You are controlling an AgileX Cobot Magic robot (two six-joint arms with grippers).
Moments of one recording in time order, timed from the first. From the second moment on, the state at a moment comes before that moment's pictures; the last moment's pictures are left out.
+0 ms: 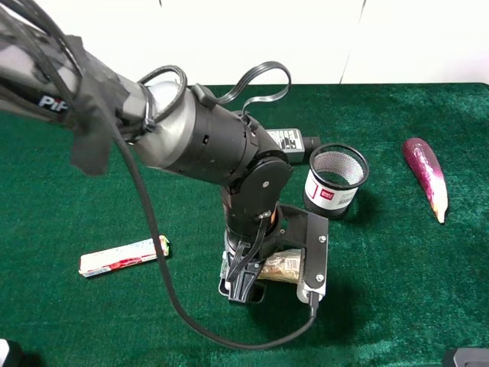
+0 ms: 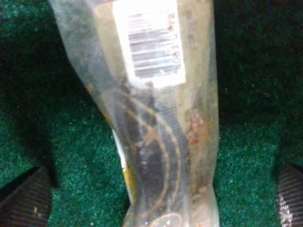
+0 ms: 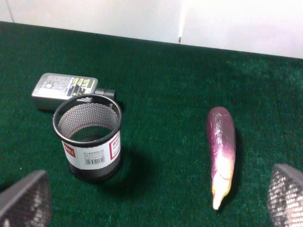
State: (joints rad) left arm -1.08 2.07 -1.18 -0.02 0.57 0.69; right arm -0.04 -0.01 -0.50 0.24 1.03 -0.24
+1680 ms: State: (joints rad) left arm -0.76 0.93 -0.77 0.15 1.07 0.01; right arm -0.04 -0.01 -0.50 0.24 1.03 -0.24
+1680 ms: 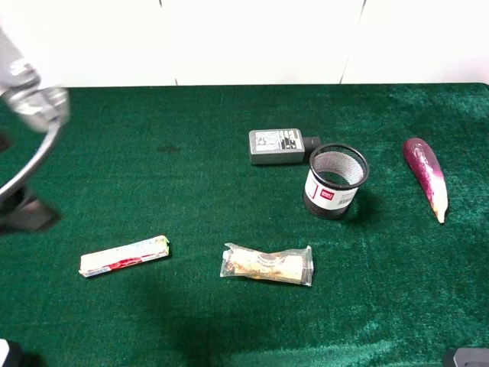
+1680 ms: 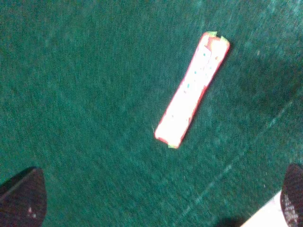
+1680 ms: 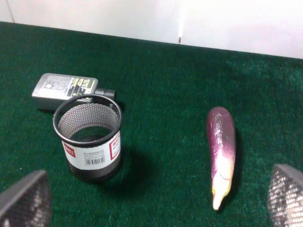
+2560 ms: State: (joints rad) left arm -0.66 0.50 -0.50 0.07 1.07 -0.15; right arm -0.04 -0.01 -0.50 0.24 1.03 -0.24
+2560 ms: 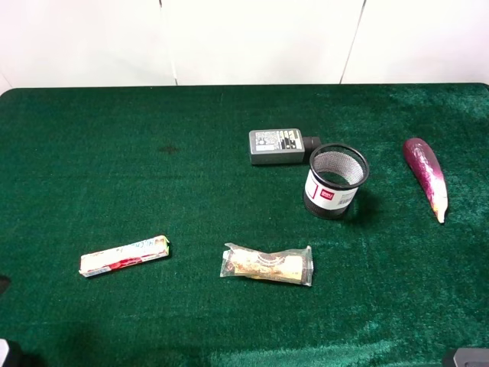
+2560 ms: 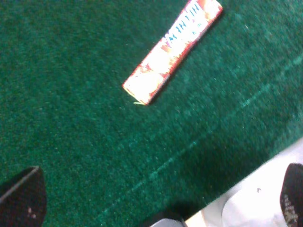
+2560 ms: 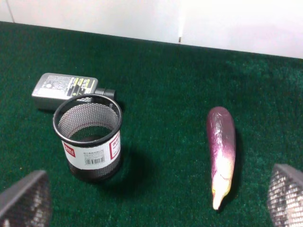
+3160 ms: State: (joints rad) left arm -0.11 0.12 -0.50 -0.15 1.06 0.15; right arm -0.04 -0.01 -0.50 0.24 1.03 -0.24
